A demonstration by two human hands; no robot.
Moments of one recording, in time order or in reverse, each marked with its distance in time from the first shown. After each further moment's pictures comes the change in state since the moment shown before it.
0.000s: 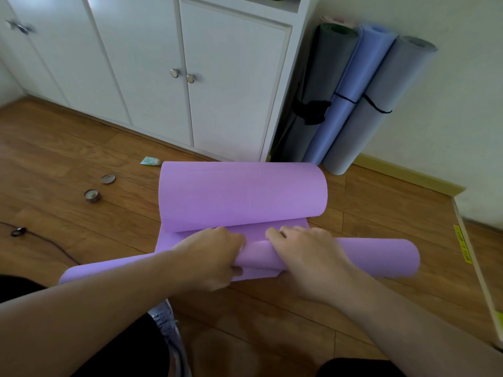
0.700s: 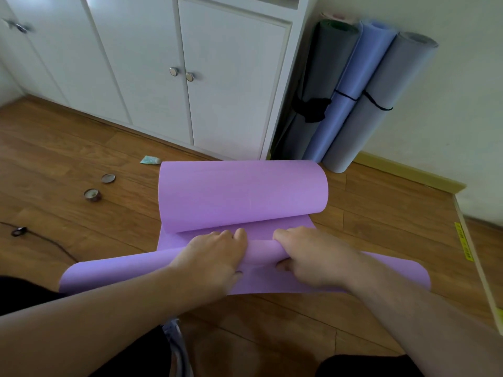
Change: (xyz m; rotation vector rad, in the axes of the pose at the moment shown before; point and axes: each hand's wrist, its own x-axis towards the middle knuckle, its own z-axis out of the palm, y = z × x) left_hand -0.013 0.014 0.007 0.066 0.052 -0.032; right_hand 0.008 0.021 -0.002 0.259 -0.193 0.026
